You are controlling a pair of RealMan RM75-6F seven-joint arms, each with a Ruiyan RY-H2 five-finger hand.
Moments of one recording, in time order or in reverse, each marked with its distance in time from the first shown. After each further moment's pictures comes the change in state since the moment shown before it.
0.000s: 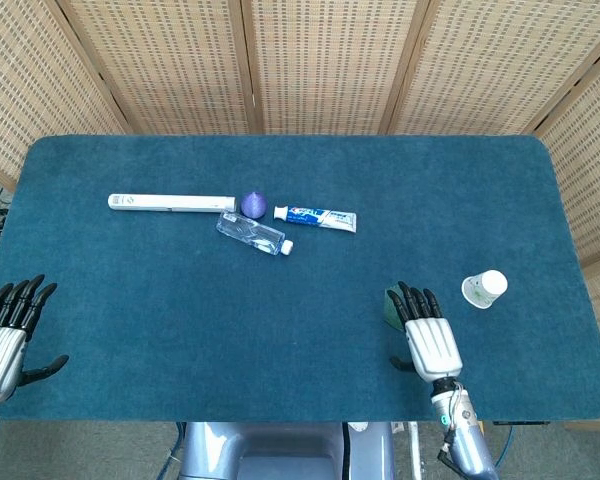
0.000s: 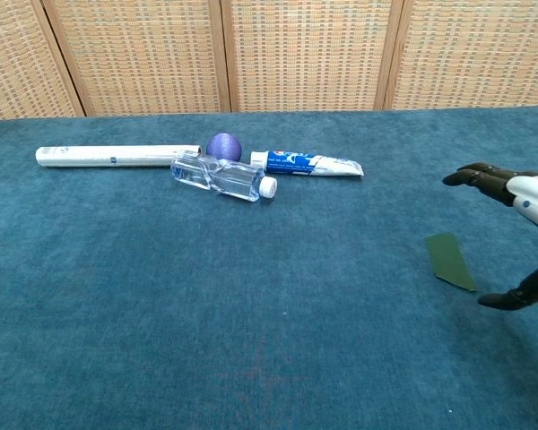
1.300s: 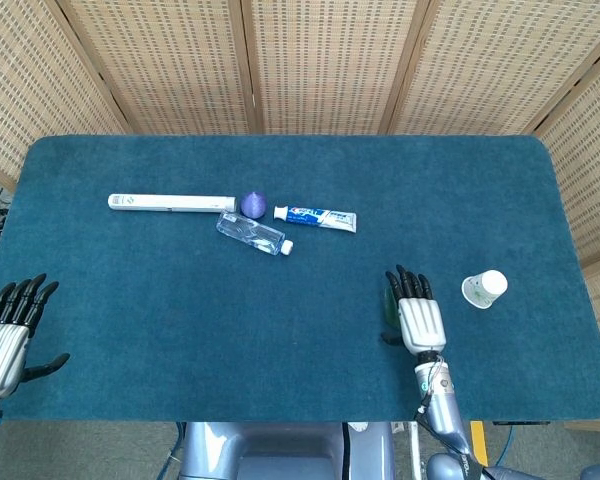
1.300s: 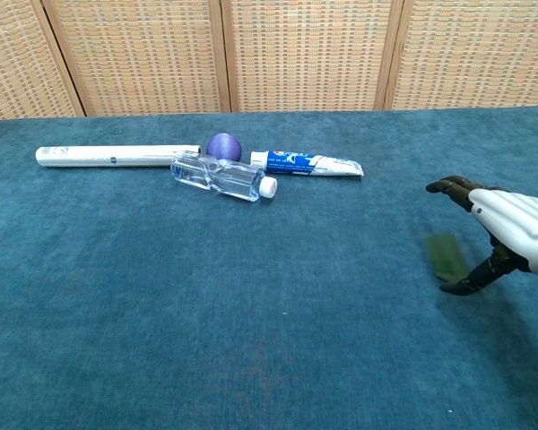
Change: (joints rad) left arm -0.013 -0.014 -0.007 0.016 -0.039 -0.036 0.006; right arm 0.119 -0.216 0.057 0.380 0.098 -0.021 0.174
